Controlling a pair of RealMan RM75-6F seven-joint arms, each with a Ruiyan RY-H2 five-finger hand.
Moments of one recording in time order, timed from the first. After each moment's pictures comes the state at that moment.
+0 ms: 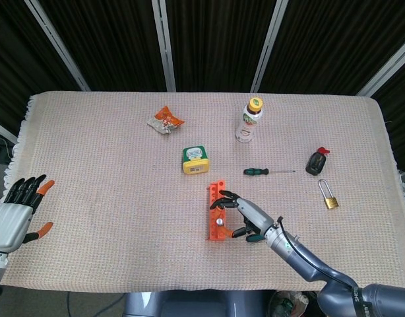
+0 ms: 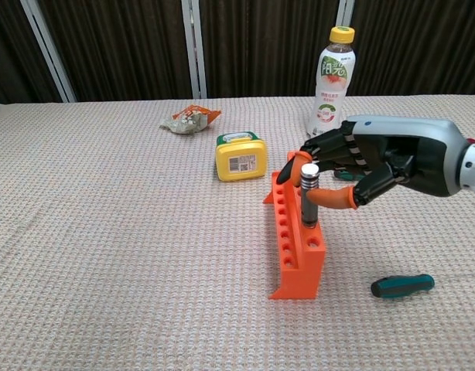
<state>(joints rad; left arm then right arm) -0.18 -1.07 -0.01 -1.65 1.55 1.40 0.11 0.67 -1.31 0.11 -1.79 -1.37 0.82 0.61</state>
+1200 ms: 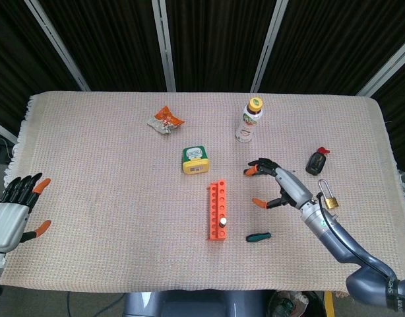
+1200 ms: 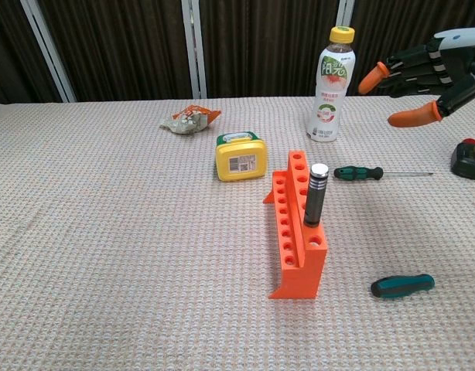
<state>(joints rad) -0.17 -1.09 -0.02 -1.64 1.56 1.43 0.09 0.66 -1.09 0.19 -1.74 -1.27 0.83 0.63</state>
